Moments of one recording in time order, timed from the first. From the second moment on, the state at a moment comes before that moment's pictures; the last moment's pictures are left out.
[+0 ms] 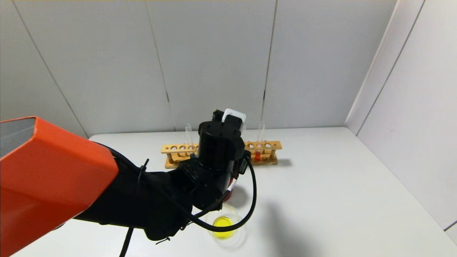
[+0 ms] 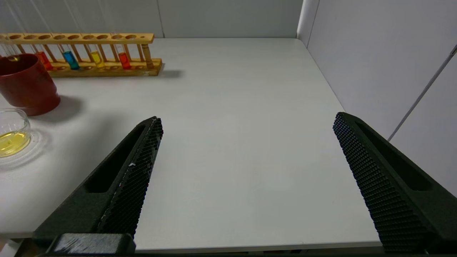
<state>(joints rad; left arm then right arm) -0.86 2.01 -1.03 -0.77 0.59 0.06 0.00 0.00 -0.01 0.01 0.00 0.00</state>
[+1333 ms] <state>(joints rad) -0.86 2.09 -1.00 -0.77 0.60 0.04 0.00 0.00 -0.01 0.01 0.00 0.00</state>
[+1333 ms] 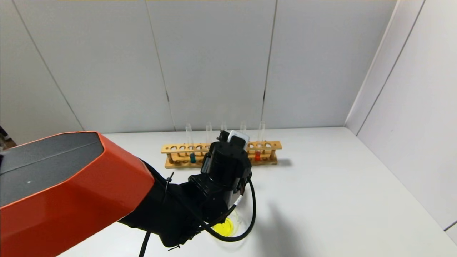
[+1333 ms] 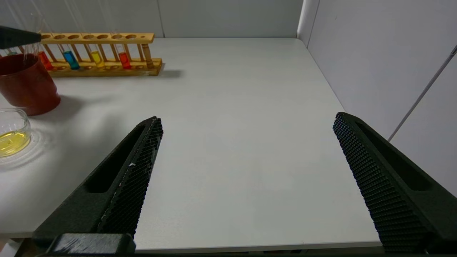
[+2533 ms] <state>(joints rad) -0.58 1.79 -0.71 -0.72 0.61 -0.19 0.00 0.00 -0.01 0.01 0.00 0.00</state>
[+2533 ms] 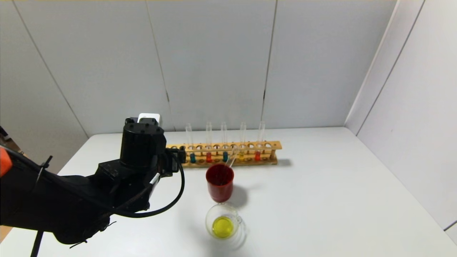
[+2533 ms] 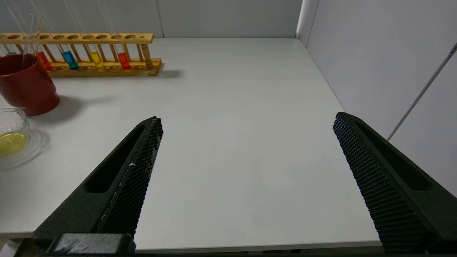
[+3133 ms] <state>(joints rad) -0.54 1.97 -0.86 -0.76 0.54 -0.21 0.00 0.00 -0.01 0.01 0.00 0.00</state>
